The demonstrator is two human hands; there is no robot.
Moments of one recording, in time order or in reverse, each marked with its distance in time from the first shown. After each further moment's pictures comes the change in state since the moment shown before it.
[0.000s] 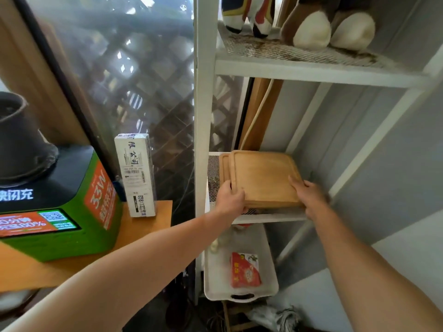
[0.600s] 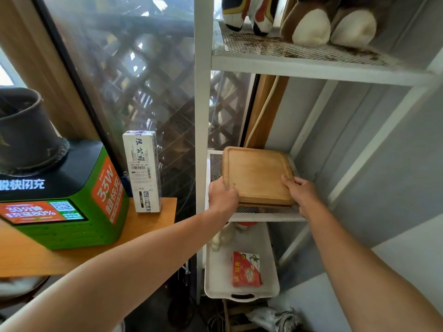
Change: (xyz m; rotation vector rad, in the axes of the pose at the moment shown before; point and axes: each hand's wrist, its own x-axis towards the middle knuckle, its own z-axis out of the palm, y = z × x) left_hand -0.010 0.003 -0.005 0.104 0.216 0.095; right_hand 0.007 -0.002 0.018 0.076 -0.133 -0.039
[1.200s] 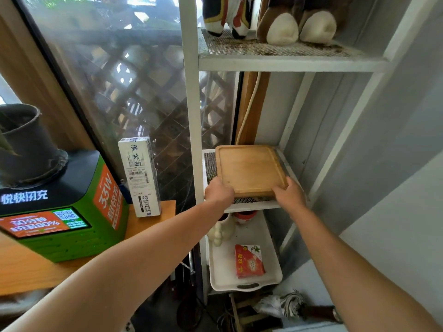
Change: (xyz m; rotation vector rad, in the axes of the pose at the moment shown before) left_hand -0.016 0.010 -0.011 0.350 -0.043 -0.060; right_hand -0.063 0.023 0.008 -0.313 0.087 -0.164
